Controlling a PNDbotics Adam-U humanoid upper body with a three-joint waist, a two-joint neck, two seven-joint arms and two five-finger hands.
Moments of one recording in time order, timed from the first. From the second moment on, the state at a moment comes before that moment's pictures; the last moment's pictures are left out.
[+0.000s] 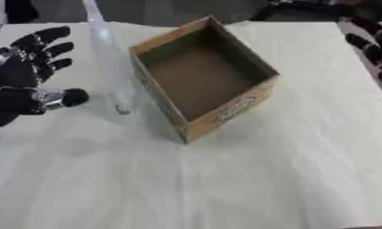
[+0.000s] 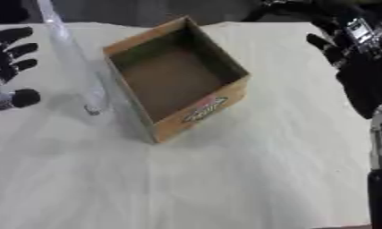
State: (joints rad) left arm -0.56 0.45 -0.04 -1.74 0.30 0.27 -0.30; right arm -0.41 -0.31 -0.21 -1.96 -0.35 0.23 0.21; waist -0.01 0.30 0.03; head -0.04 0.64
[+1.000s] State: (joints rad) left arm -0.58 0.42 -0.06 -1.59 0.25 0.25 -0.35; right arm -0.42 -0.31 -0.21 -1.95 -0.35 0.23 0.22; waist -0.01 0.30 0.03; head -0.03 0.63
